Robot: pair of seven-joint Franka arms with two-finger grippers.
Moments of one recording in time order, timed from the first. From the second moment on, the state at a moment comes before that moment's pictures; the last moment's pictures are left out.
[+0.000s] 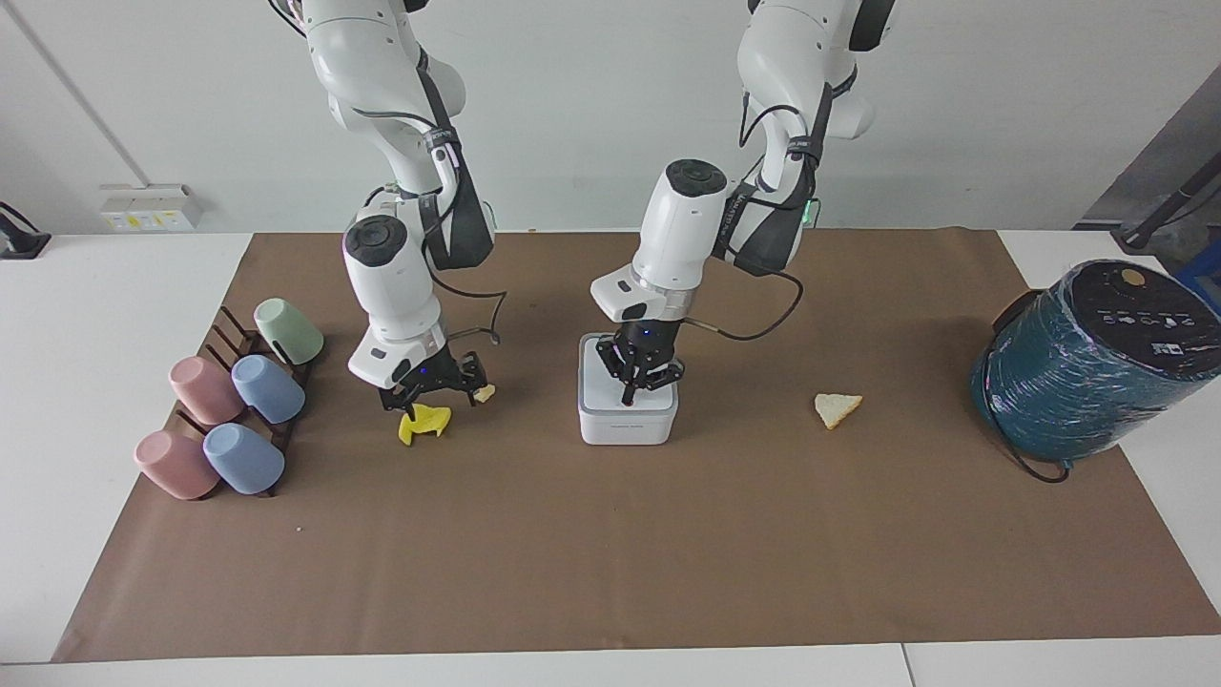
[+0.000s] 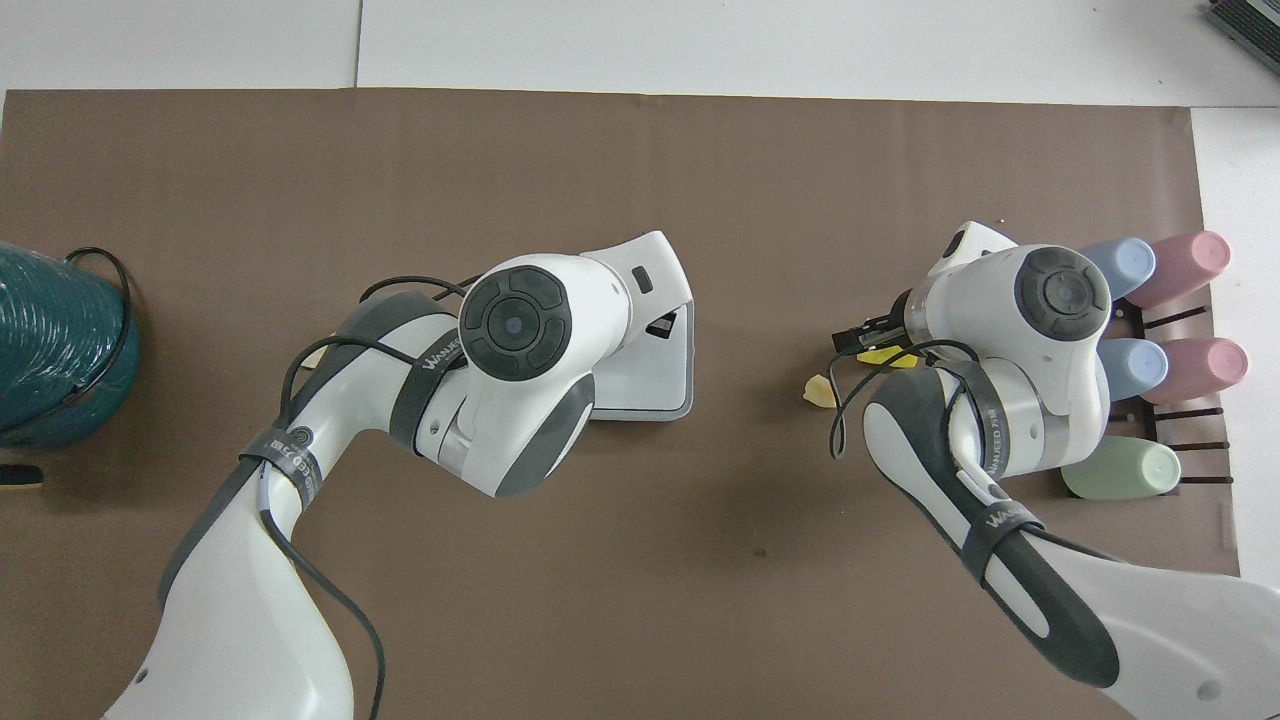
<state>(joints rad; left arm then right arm) -0.62 0.36 -0.02 -1.73 -0.03 2.44 -0.19 0.22 0.25 -0.06 -2.08 0.01 2.46 -0.13</state>
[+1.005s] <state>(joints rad) -0.56 0.16 0.02 -1.73 -0.03 2.18 -0.19 0.23 0.26 -0.06 -2.12 0.01 2.49 -0.06</state>
